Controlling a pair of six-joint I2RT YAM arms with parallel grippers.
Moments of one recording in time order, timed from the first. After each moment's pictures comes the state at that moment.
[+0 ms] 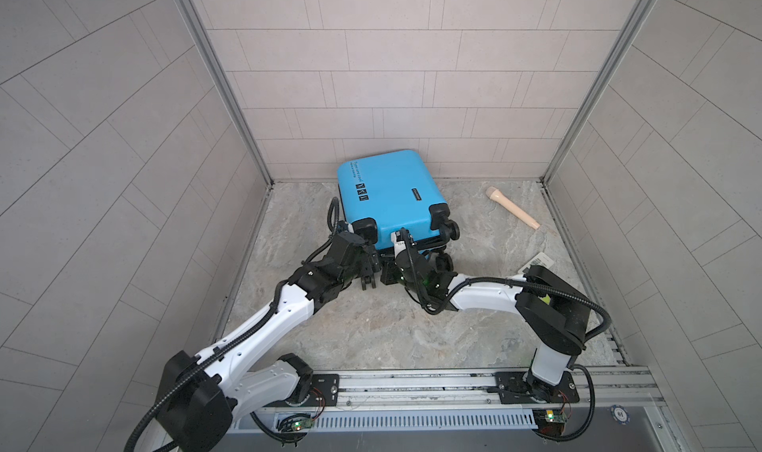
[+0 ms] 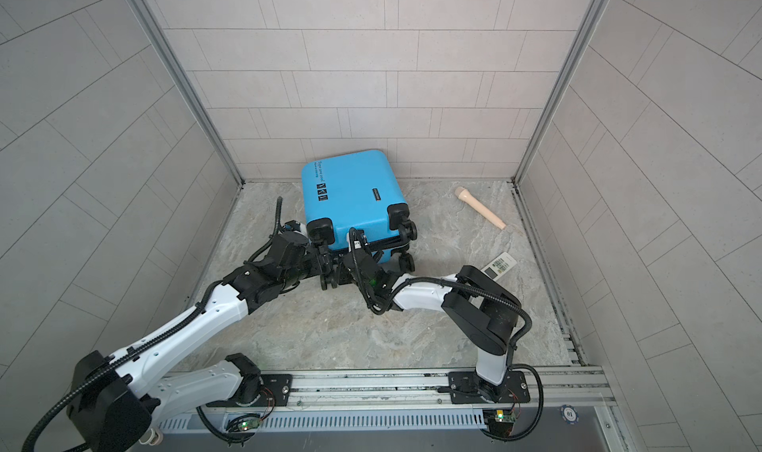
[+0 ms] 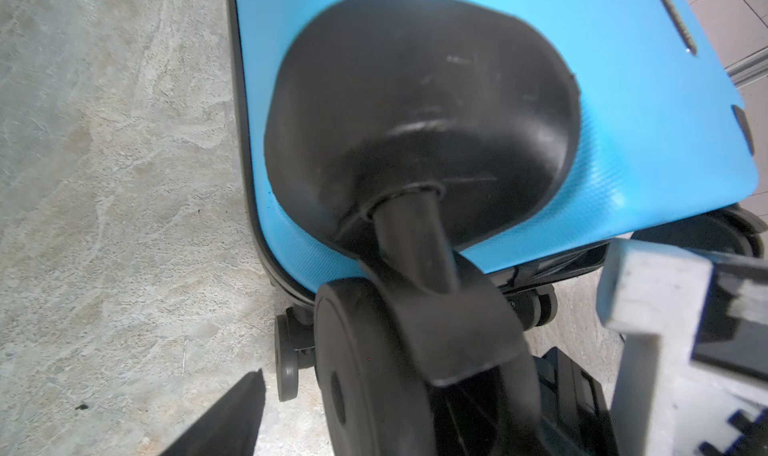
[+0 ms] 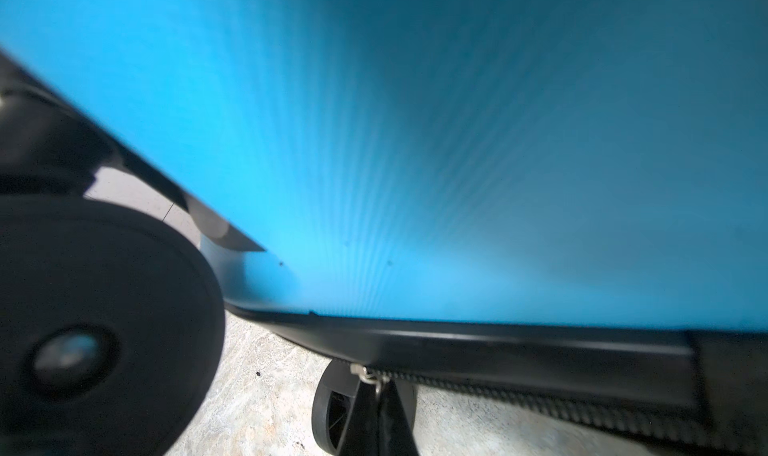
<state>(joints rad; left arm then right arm) -0.58 1.11 0.83 -0.47 -0.17 -0.73 0.92 1.78 0.99 0.33 0.21 0.71</state>
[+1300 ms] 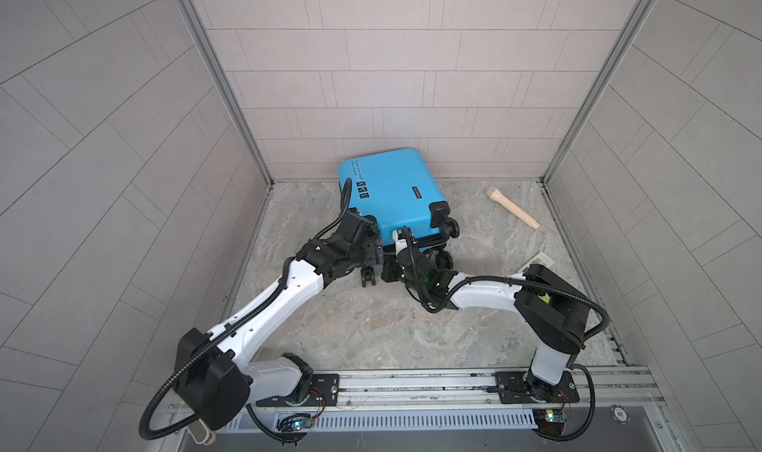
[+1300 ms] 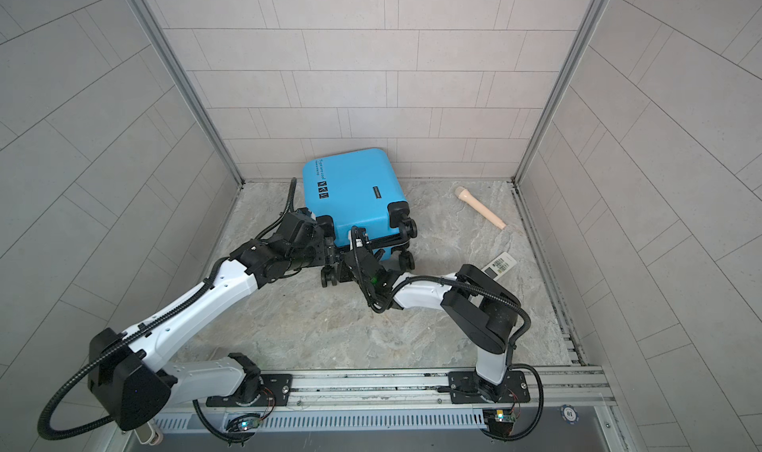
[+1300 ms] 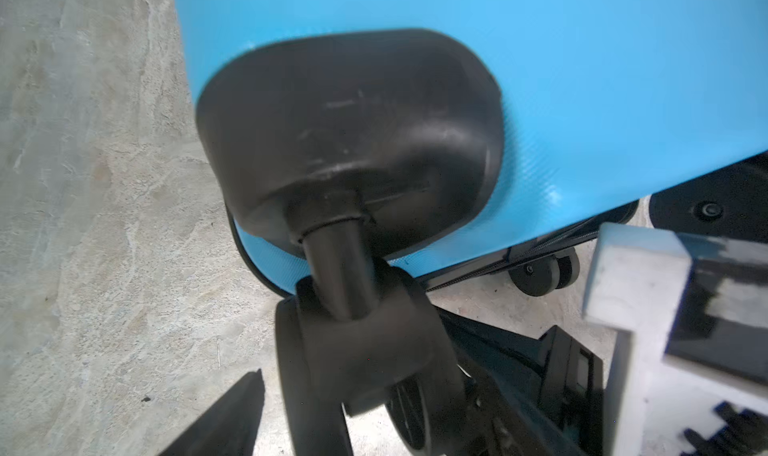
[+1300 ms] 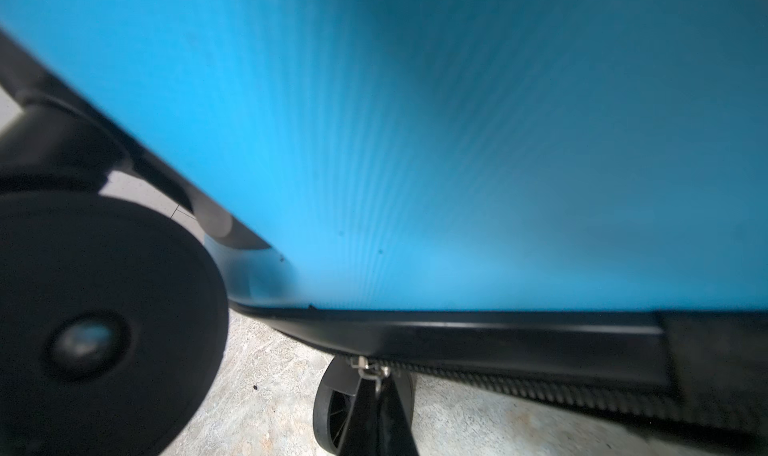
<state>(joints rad) -0.57 1.26 1.08 -0.71 -0.13 -0.60 0.91 1.79 0.99 0.35 0.22 0.71</state>
